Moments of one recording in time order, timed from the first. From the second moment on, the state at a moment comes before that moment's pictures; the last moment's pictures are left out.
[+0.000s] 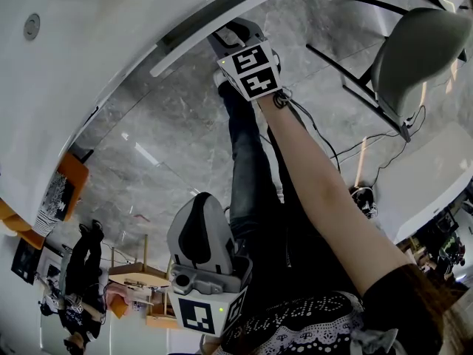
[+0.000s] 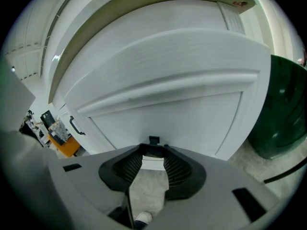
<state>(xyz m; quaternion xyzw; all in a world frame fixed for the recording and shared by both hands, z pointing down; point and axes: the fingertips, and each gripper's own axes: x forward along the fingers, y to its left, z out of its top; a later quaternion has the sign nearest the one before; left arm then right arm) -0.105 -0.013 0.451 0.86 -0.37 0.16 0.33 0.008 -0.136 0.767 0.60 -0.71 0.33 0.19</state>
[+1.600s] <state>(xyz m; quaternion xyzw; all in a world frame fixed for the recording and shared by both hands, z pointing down) -0.099 -0.004 0.451 0.86 -0.37 0.15 0.32 0.007 -0.088 0.771 0.61 -0.69 0.33 0.17</state>
